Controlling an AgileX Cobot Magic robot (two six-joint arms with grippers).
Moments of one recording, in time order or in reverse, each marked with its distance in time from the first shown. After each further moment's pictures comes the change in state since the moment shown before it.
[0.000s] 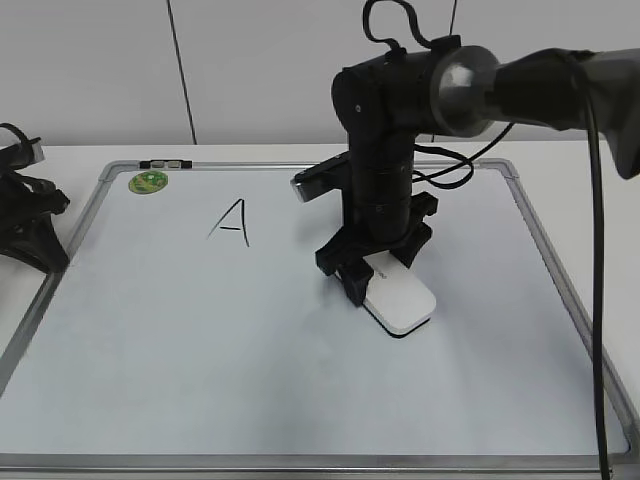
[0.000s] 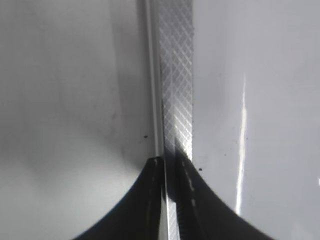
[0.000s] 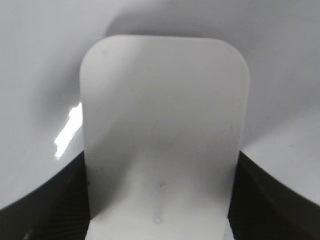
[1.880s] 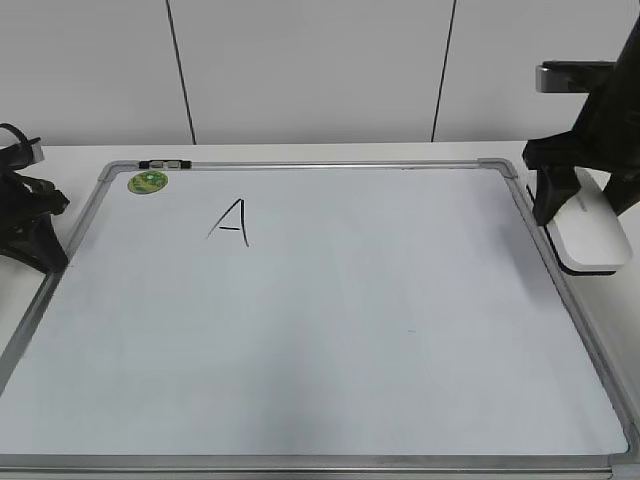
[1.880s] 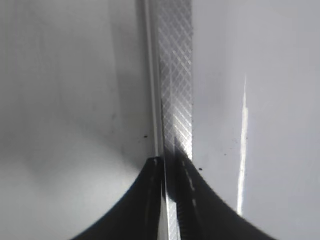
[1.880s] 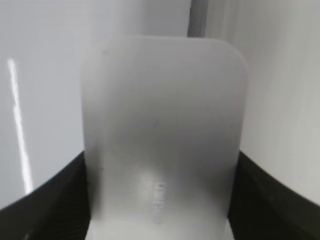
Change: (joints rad) left arm 0.000 0.000 0.000 0.003 0.000 0.000; right arm -0.450 -0.399 0.323 0.106 -0.062 0.065
